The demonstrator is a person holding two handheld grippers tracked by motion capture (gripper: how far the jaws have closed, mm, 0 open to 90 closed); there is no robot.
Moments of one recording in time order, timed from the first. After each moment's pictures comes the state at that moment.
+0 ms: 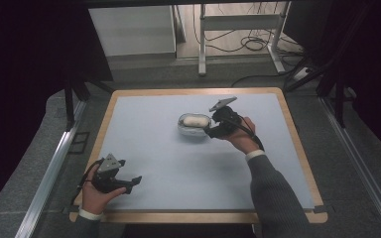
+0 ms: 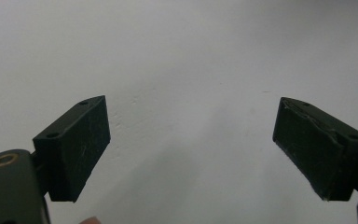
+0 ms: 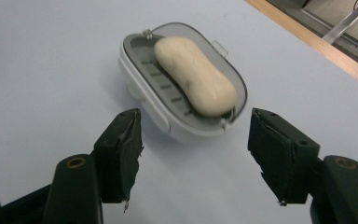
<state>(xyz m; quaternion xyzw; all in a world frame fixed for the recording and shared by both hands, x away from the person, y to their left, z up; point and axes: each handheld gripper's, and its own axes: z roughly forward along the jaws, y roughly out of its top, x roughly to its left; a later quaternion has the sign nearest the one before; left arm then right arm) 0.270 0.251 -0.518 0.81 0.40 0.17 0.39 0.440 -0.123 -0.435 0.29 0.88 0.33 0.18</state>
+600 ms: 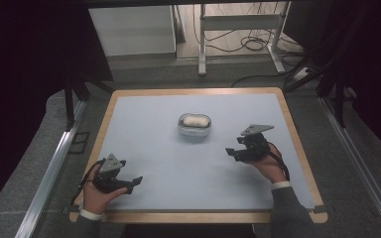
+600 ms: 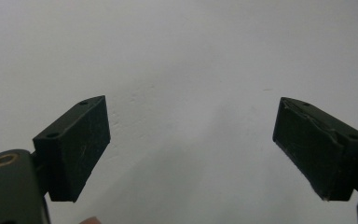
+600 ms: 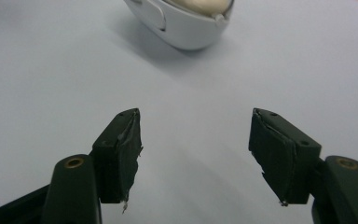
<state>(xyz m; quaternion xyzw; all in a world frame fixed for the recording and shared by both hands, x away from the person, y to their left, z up) 0.270 0.249 -0.520 0.81 0.40 0.18 0.38 0.387 -0.210 -0.479 0.33 0.85 0.38 0.15</state>
